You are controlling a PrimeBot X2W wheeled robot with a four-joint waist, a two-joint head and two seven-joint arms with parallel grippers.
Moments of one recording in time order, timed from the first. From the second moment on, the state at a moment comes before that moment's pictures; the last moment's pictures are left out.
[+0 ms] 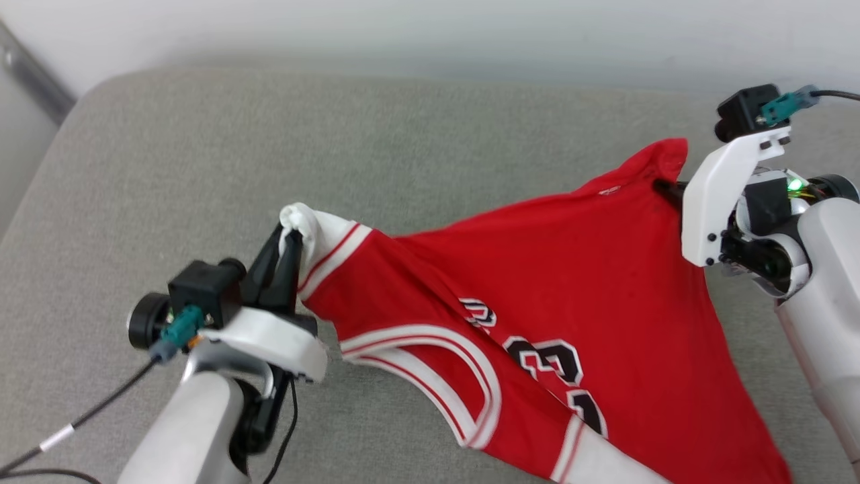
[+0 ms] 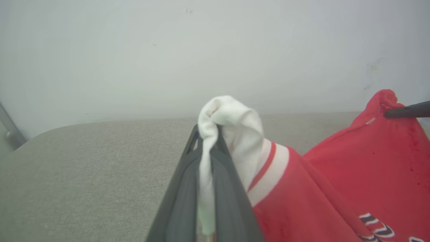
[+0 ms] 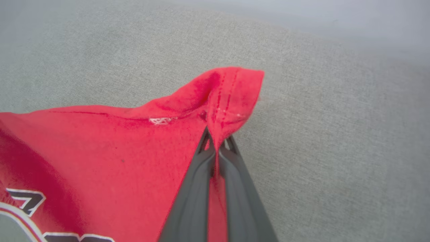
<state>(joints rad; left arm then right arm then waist) -0.32 0.31 -0.37 0.14 -0.44 0.08 -0.18 -0.80 -0.34 0.39 0.60 0.60 0.13 0.59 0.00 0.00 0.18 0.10</state>
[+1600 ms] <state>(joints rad) -1.66 0.35 -0.30 0.81 -0.39 -0.05 -0.24 -1.62 -0.19 0.14 0.88 0.33 0.13 0.04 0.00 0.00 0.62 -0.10</state>
